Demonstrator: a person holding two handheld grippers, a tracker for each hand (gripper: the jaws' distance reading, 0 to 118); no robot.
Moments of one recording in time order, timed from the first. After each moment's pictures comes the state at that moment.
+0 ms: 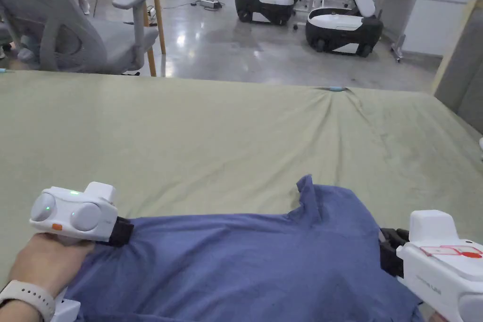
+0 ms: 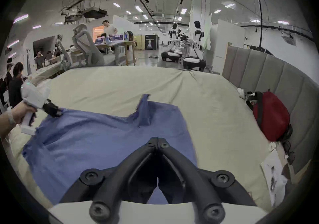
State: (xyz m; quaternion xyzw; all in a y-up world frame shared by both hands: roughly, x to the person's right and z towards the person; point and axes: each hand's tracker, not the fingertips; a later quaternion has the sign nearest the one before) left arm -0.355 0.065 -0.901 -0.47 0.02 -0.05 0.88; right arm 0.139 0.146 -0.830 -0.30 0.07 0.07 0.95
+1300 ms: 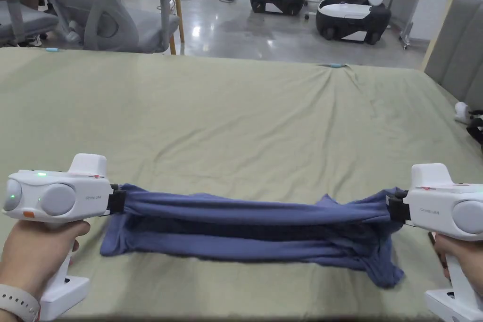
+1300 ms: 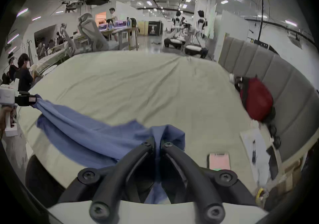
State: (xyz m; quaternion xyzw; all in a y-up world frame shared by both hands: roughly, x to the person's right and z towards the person) left arm -0.355 0.138 -0.612 -0.38 0.01 0.03 0.93; right arm 0.178 0.168 -0.653 -0.37 0.10 0.08 0.92
